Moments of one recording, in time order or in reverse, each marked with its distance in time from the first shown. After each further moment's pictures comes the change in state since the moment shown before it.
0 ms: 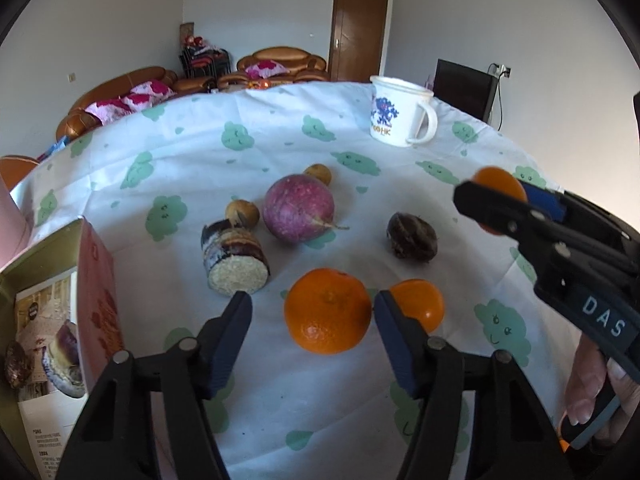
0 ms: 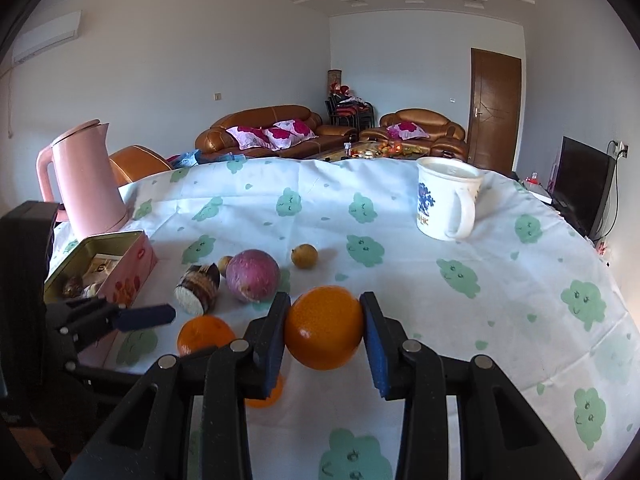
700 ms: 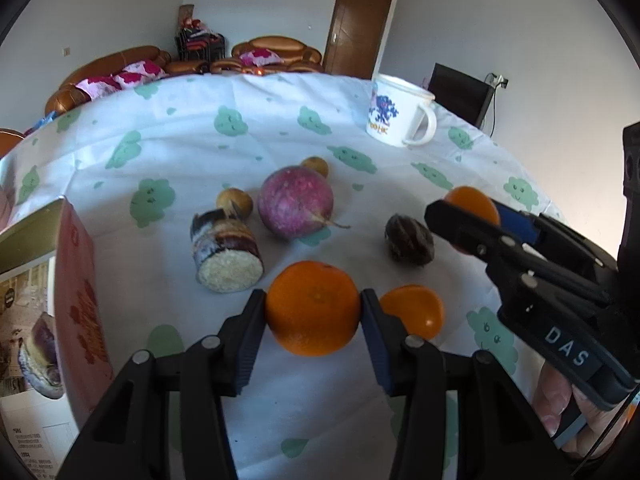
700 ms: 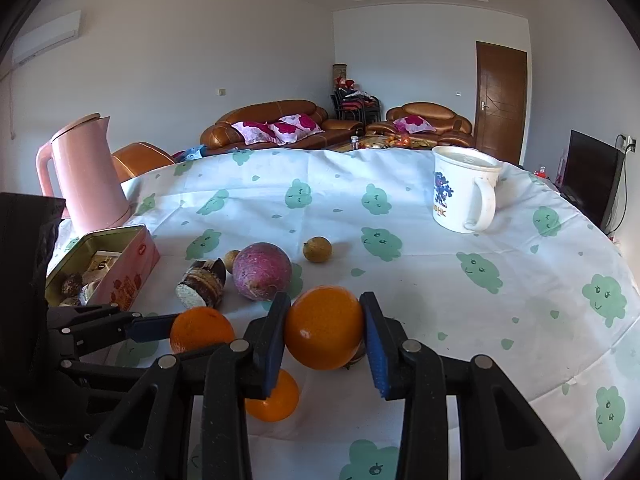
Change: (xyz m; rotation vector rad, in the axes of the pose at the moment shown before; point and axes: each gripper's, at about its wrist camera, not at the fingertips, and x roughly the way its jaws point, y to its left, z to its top) left arm 0.003 0.010 0.001 -0.064 0.011 -0.069; right arm 0.017 0.006 -0.004 0.003 0.020 0.035
